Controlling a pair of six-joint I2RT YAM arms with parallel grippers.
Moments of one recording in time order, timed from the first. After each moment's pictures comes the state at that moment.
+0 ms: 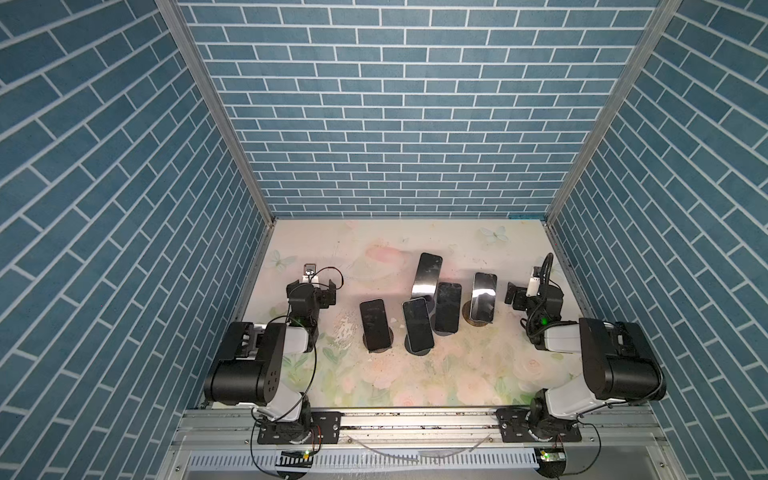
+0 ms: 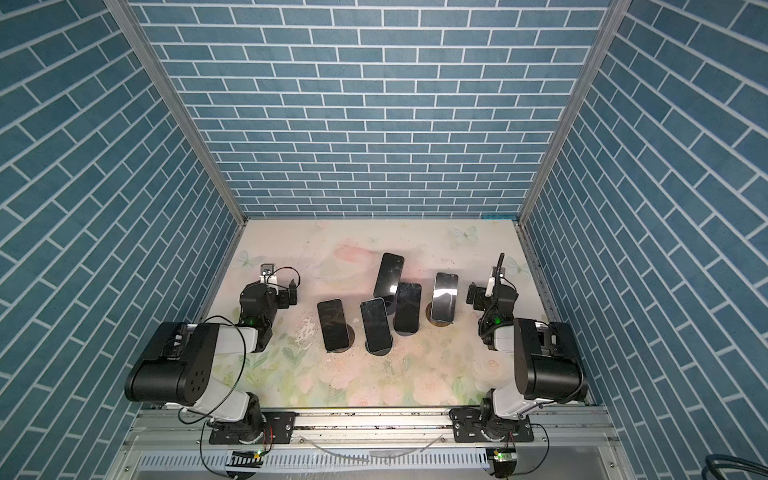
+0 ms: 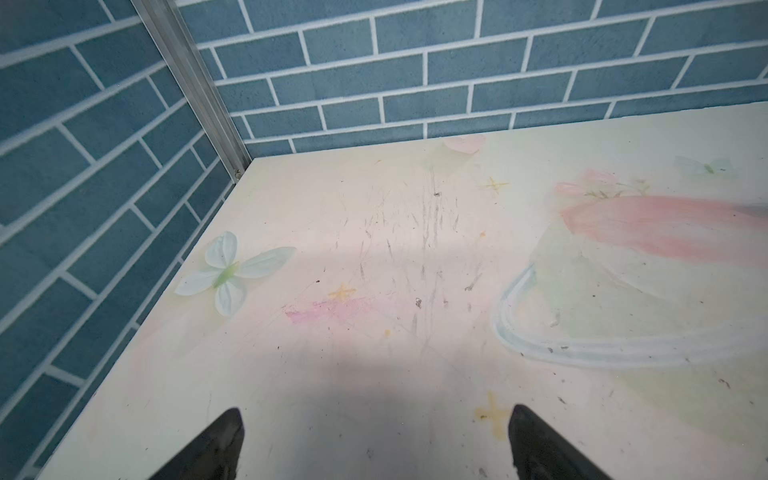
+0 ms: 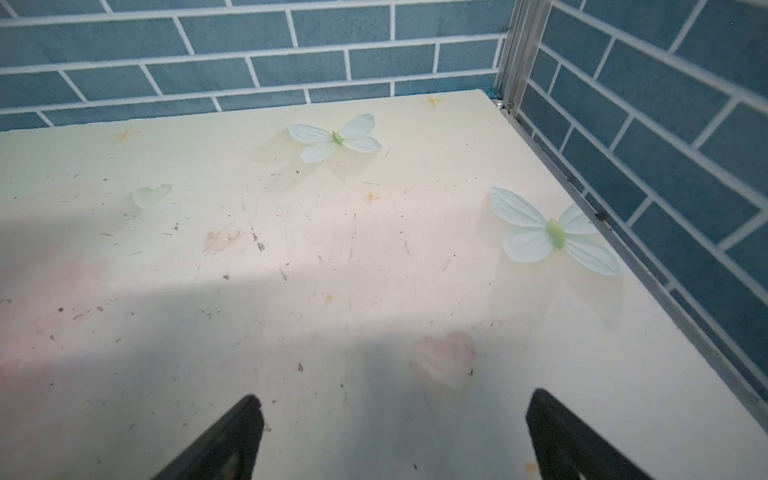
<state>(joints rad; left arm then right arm) -0.04 1.53 0.37 0.80 -0.16 0.07 -0.04 1.54 0.37 0.76 0.02 0.02</state>
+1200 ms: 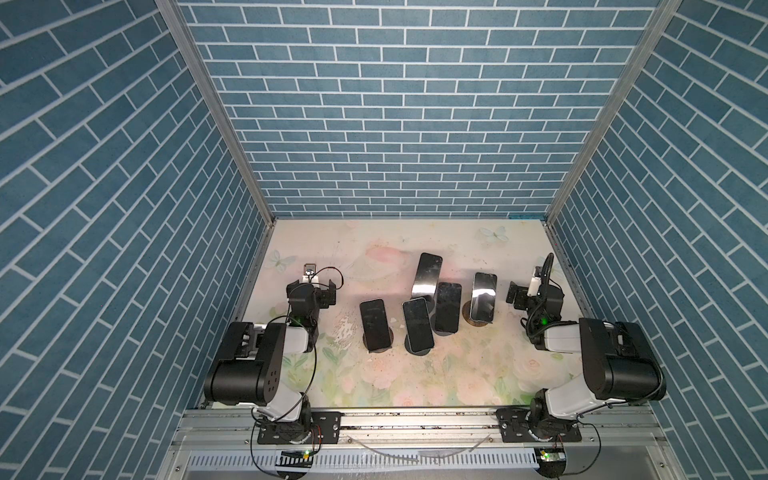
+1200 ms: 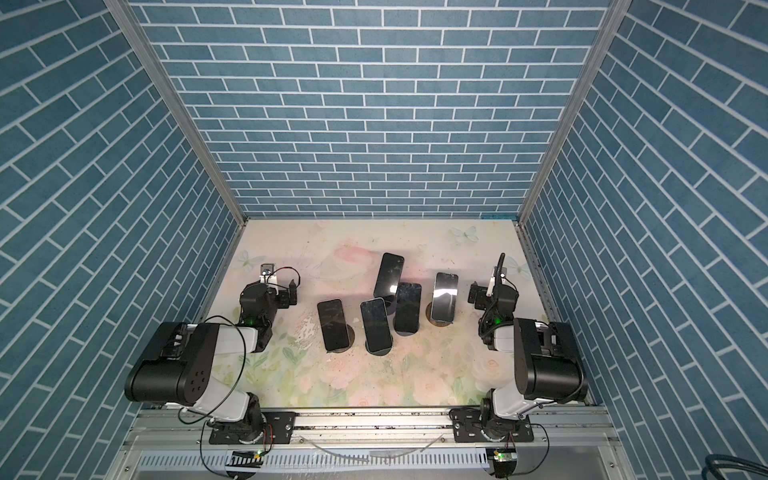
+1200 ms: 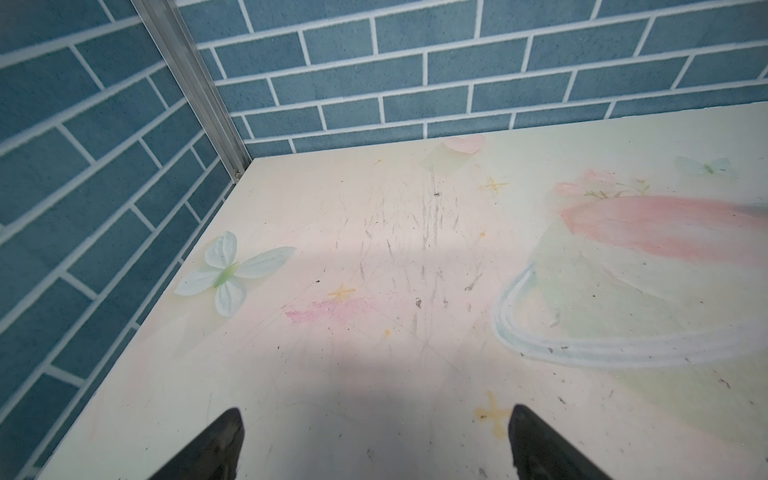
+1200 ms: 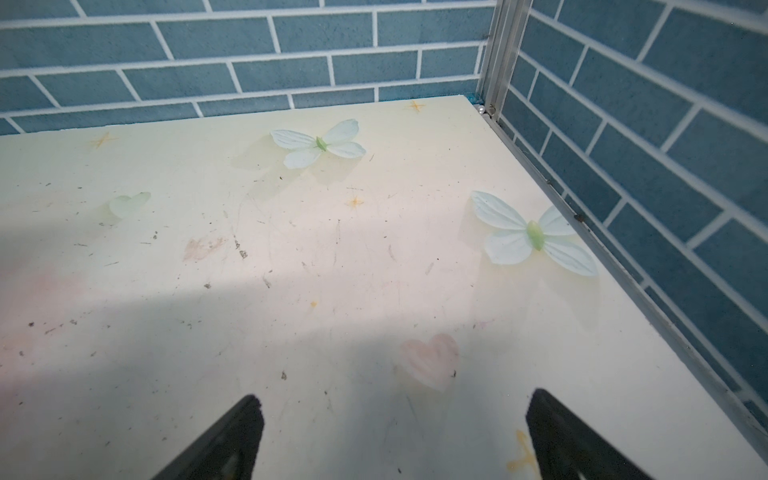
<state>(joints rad) -0.04 1.53 0.37 0.80 -0.16 0.07 -0.04 1.54 0.37 0.77 0.06 0.02</state>
